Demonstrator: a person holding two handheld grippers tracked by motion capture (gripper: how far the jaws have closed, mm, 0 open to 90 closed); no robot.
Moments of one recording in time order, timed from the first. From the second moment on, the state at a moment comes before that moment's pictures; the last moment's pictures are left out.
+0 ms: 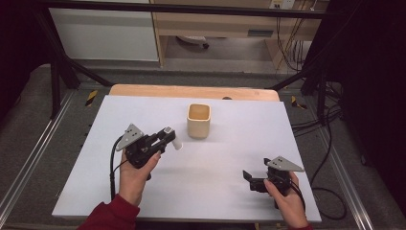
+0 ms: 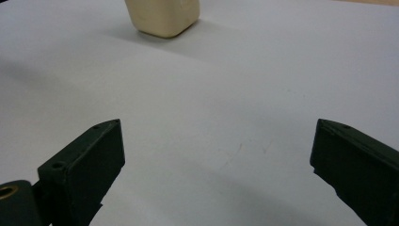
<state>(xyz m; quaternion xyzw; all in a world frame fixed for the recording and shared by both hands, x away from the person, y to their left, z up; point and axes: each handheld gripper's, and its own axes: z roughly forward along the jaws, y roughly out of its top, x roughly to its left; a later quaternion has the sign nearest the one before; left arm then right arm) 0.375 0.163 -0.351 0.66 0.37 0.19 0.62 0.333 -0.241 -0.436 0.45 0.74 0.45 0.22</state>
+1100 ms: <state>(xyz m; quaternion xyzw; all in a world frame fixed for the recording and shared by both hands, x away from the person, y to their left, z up) 0.464 0.124 -0.298 0.68 0.36 0.20 0.61 0.336 -0.229 -0.442 0.44 0.75 0.44 0.22</state>
